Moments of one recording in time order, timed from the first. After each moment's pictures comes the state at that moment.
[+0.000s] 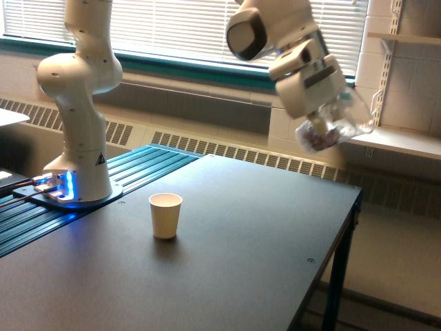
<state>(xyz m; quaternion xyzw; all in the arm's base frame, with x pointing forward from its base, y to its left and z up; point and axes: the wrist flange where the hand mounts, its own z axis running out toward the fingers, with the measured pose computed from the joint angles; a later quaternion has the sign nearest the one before) 0.607 -0.075 0.413 -0.85 0.46 -0.21 0.16</state>
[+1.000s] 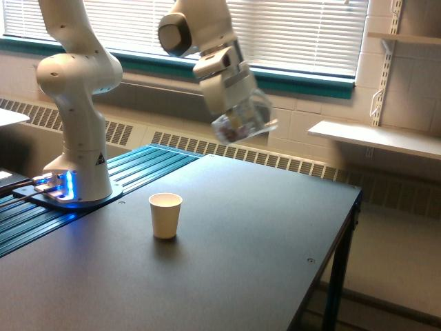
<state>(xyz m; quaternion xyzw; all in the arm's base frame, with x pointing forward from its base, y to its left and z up) 0.420 -0.025 0.388 -0.92 0.34 -0.15 0.11</state>
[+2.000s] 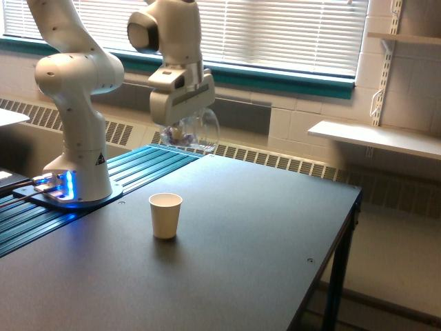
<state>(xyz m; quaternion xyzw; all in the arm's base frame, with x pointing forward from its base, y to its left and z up) 0.329 -0.038 0.350 -0.90 0.43 0.02 0.08</state>
